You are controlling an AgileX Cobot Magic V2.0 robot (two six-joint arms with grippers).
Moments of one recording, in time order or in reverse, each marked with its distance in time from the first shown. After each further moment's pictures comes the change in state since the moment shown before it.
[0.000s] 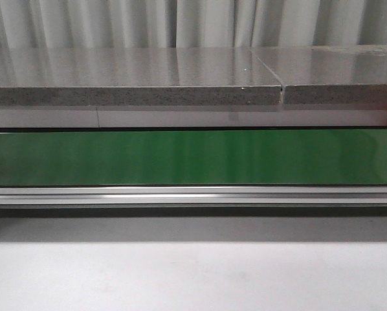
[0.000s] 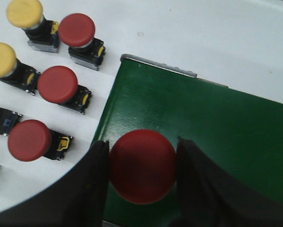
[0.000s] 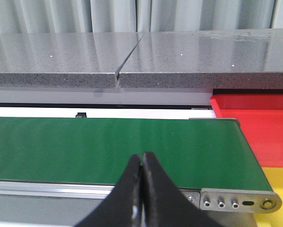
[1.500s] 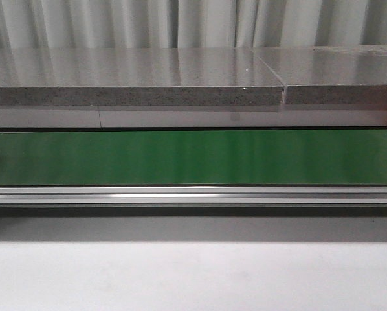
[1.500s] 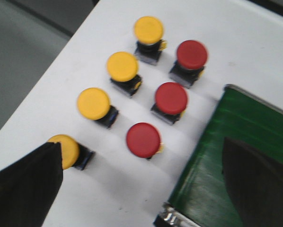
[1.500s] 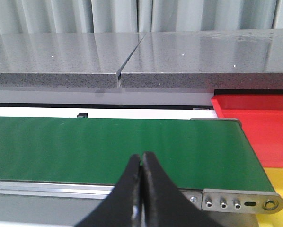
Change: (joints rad) left arm 0.254 -0.069 -0.051 0.023 0.105 0.006; right arm 0.000 0.000 0.000 0.000 0.000 0.000
